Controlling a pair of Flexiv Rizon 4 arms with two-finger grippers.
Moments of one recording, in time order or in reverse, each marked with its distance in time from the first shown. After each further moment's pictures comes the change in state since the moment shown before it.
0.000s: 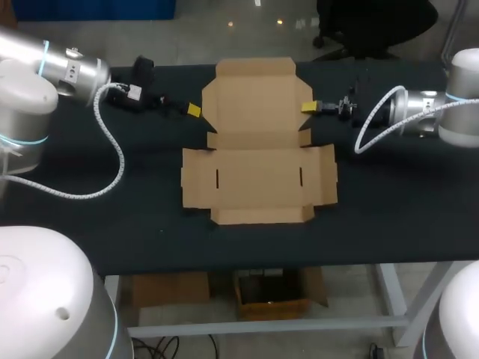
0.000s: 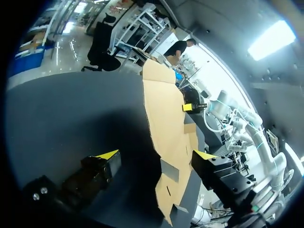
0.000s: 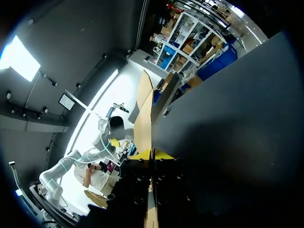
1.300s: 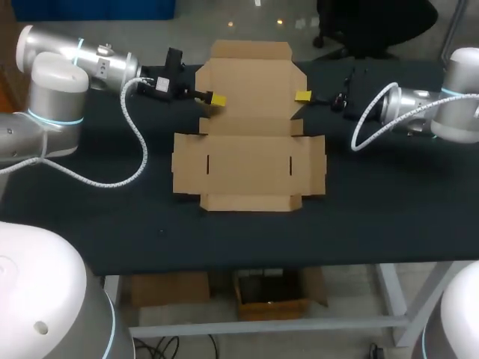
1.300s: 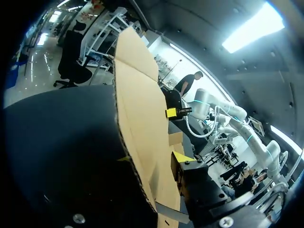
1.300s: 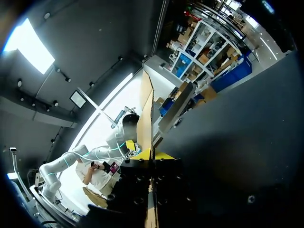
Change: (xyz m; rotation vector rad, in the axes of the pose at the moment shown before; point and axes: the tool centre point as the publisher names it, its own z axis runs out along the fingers) left arm 0.014 -0.043 0.061 0.028 0.219 0.147; right arm 0.010 0.023 0.018 -0.060 0.107 -0.103
